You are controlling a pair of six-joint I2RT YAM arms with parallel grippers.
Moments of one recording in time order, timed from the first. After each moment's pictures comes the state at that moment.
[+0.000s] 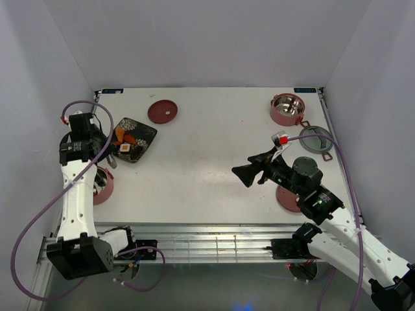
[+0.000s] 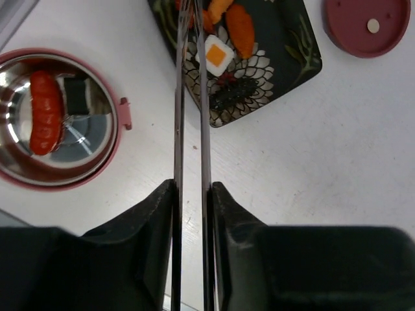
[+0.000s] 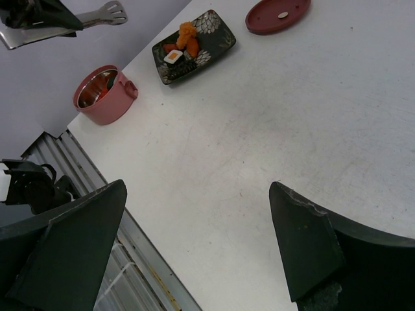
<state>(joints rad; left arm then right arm) 0.18 1.10 1.21 -0.90 -0.15 -0.50 0.67 0.66 0.59 -0.02 -0.23 0.38</state>
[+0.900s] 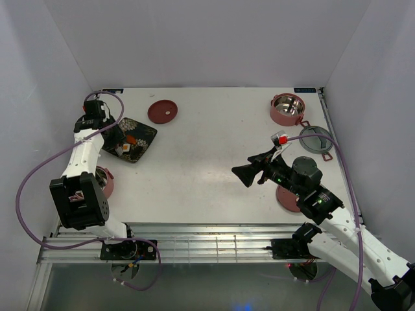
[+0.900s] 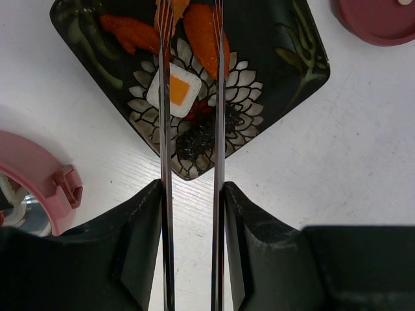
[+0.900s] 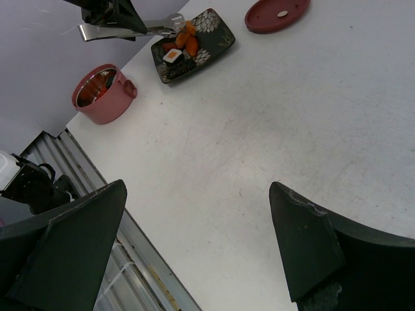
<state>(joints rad) 0.18 1.54 1.28 -0.68 0.02 -0.40 0.67 0.66 0.59 -0.02 -0.23 0.38</state>
